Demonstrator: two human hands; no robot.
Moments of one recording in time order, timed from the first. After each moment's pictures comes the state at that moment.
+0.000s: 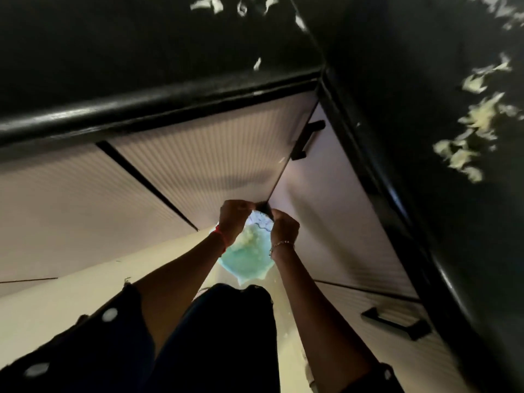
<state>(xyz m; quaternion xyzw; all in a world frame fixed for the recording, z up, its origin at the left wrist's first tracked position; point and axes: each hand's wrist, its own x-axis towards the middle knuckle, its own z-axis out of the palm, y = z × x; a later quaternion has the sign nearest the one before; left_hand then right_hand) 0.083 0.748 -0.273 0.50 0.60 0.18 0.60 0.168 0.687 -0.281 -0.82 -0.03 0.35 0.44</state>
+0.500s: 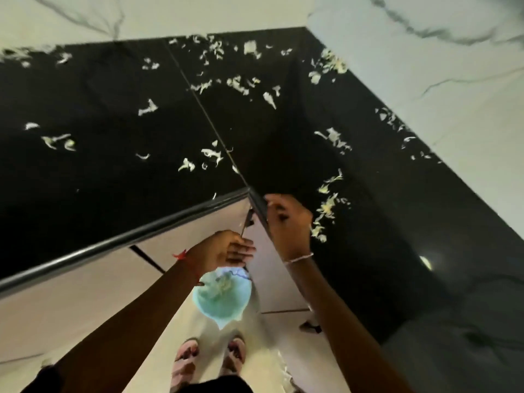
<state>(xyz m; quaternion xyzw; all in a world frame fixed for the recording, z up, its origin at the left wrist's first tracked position) 0.098 0.756 -0.010 0.34 0.47 -0.06 0.82 0.216 0.678 0.037 -0.74 -0.44 0.06 0.50</state>
